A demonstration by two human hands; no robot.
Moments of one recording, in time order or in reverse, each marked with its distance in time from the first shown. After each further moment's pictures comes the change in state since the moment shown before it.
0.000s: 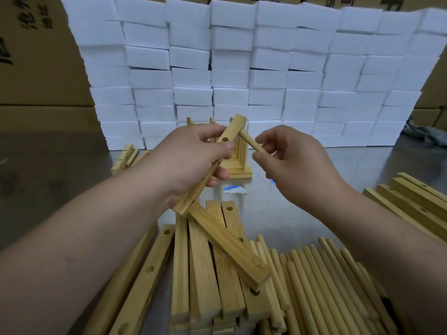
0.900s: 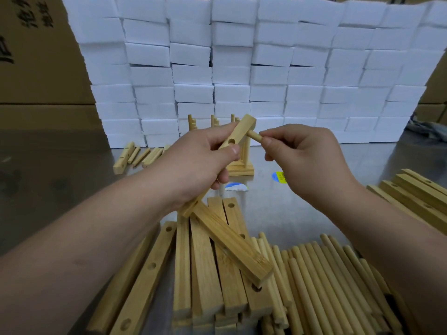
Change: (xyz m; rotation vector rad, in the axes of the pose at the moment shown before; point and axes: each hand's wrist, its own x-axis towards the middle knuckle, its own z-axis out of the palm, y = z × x) left_hand -0.004 -0.007 0.001 0.194 -0.116 0.121; right_hand -0.005 -0.004 -0.003 0.200 0.122 0.002
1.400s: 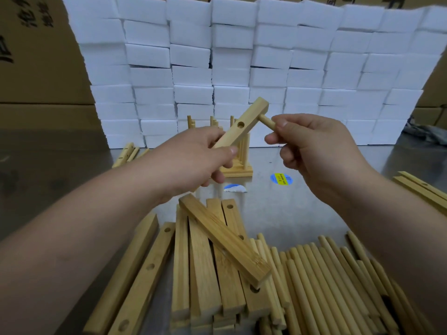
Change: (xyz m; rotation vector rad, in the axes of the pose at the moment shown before) left_hand -0.001 0.014 -0.010 0.219 -0.039 -0.089; right_hand 0.012 -0.009 -0.010 0.462 0.017 0.331
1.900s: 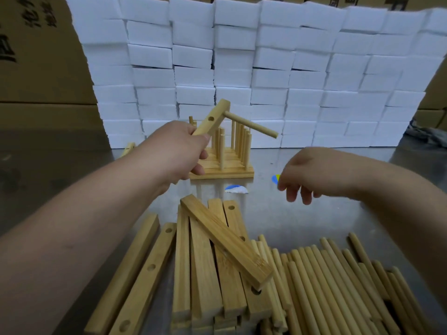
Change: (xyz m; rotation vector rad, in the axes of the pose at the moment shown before) left_hand 0.012 -0.011 -0.008 -0.083 0.255 -0.188; right_hand 0.009 -0.001 -0.027 -1.016 -0.487 0.233
